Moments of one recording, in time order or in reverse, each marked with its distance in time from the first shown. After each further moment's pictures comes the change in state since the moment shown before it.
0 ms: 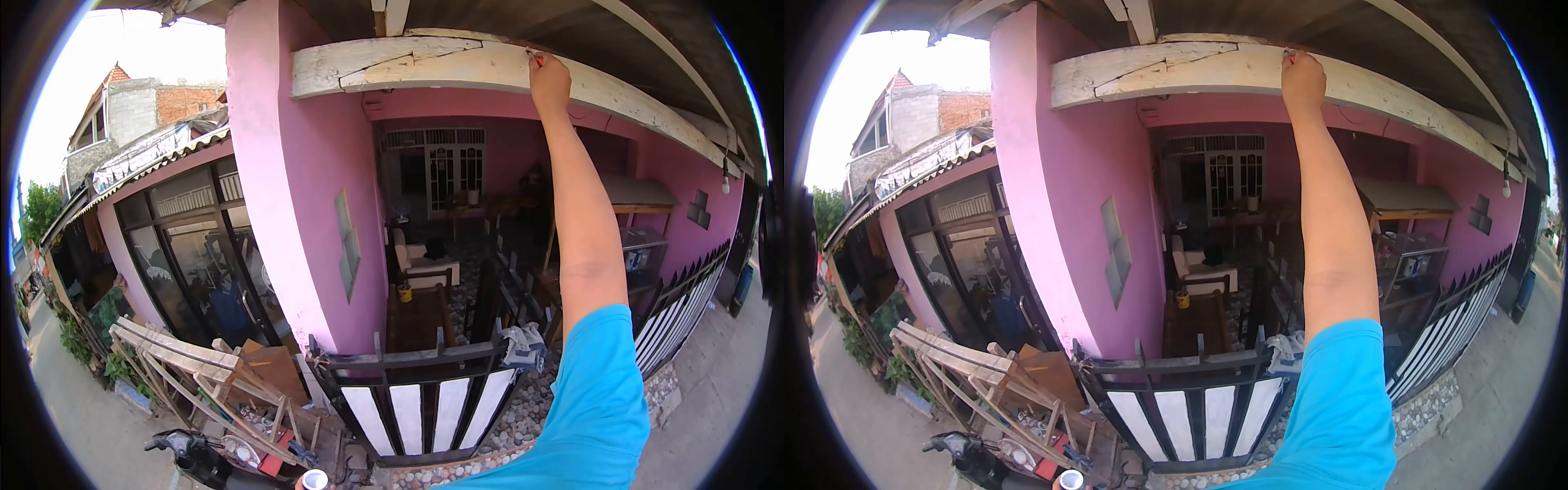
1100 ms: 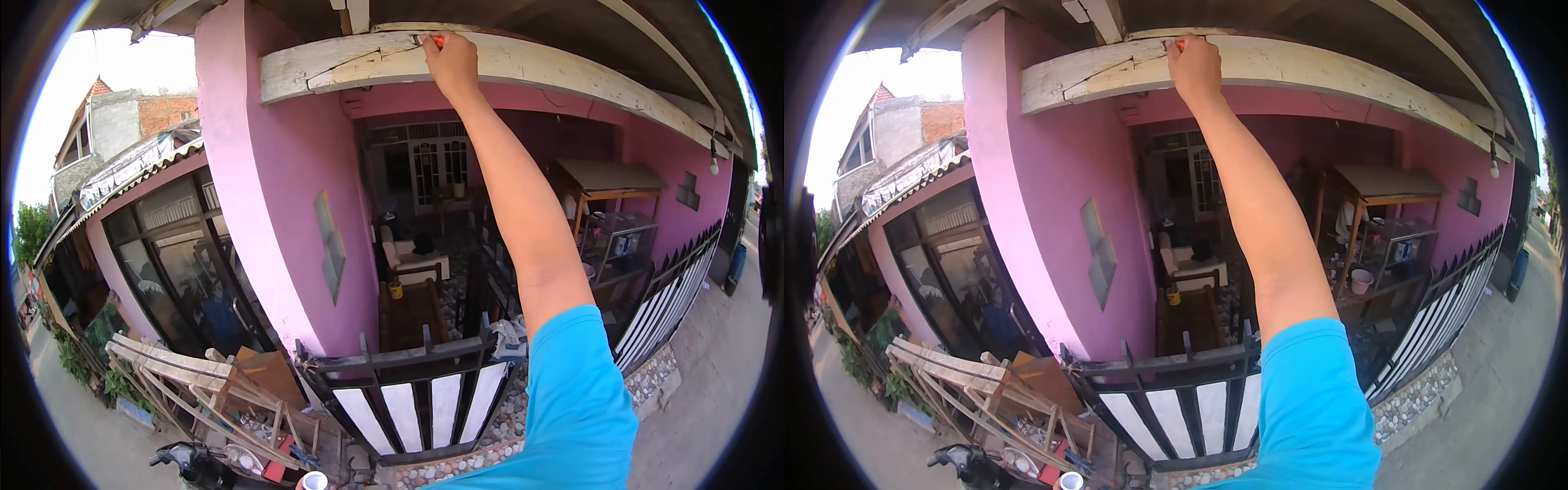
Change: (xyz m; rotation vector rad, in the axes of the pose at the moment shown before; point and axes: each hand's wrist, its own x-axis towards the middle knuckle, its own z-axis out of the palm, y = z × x) left_hand 0.006 -0.005 0.010 -0.076 -0.042 -0.012; right_hand -0.037 -0.102 0.026 0.348 -0.151 -0.054
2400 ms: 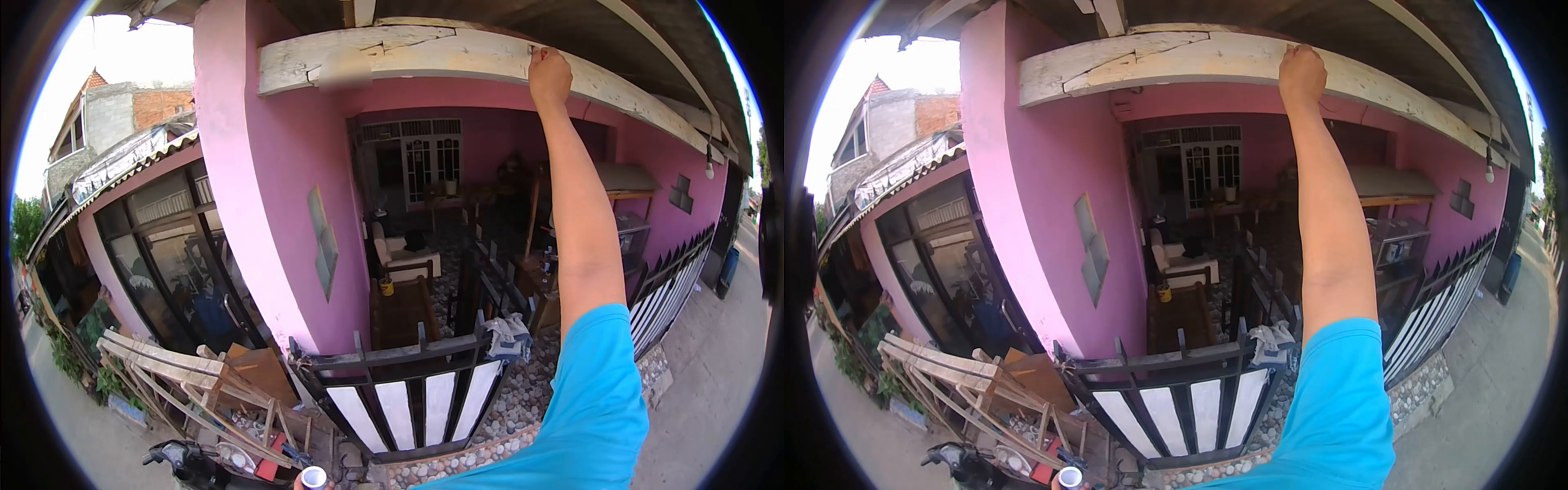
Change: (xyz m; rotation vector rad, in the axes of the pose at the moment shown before) left_hand 0.010 -0.018 0.005 0.043 -0.020 0.067; right_hand 0.021 0.109 -0.097 -0.490 0.172 0.120
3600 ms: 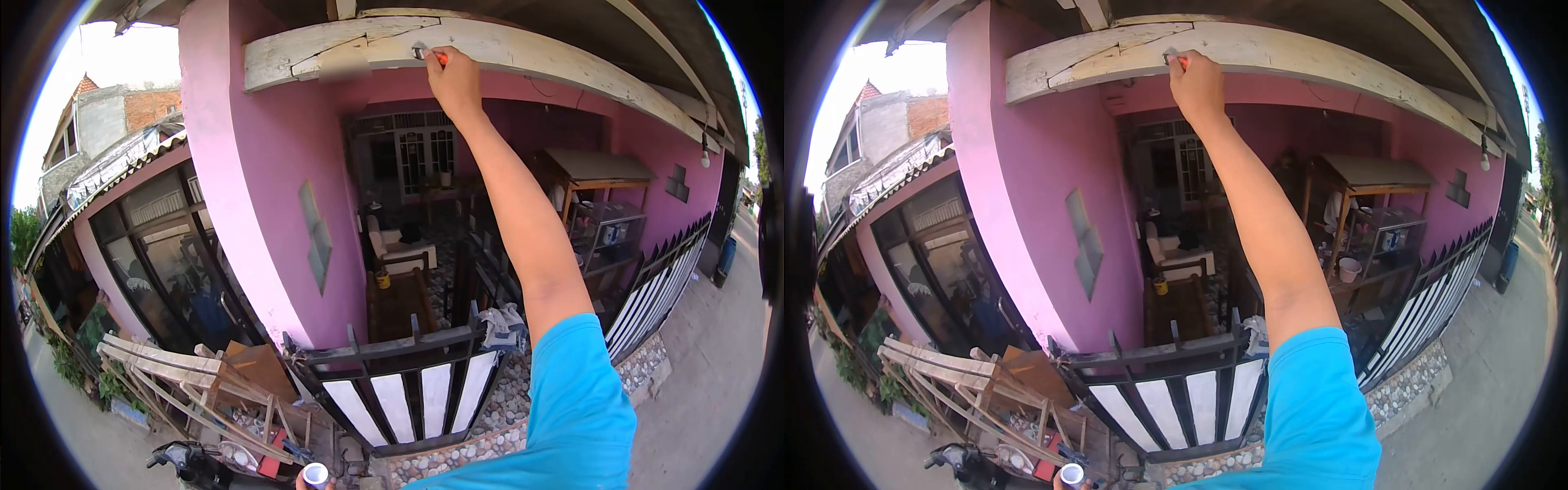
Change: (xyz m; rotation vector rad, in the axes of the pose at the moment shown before) left_hand -0.005 0.013 0.007 0.029 -0.009 -0.011; right_hand -0.092 -0.103 0.012 0.460 -0.162 -0.183
